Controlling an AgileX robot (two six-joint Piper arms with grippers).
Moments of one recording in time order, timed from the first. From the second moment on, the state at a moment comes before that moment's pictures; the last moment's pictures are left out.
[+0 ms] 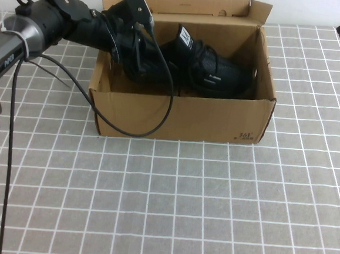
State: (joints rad) right arm 0.34 1.47 -1.71 -0.01 1.26 -0.01; left arm -0.21 2.27 -1.98 -0.80 0.71 1.60
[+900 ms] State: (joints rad) right arm 0.34 1.47 -1.71 0.03 1.26 -0.05; left arm -0.21 1.91 -1.99 -0.91 0.77 1.29
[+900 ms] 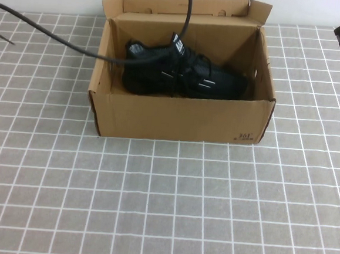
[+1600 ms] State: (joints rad) right arm 0.34 1.31 -1.71 0.20 1.26 -0.07; left arm -0.21 1.69 -1.99 -0.57 0.93 0.94
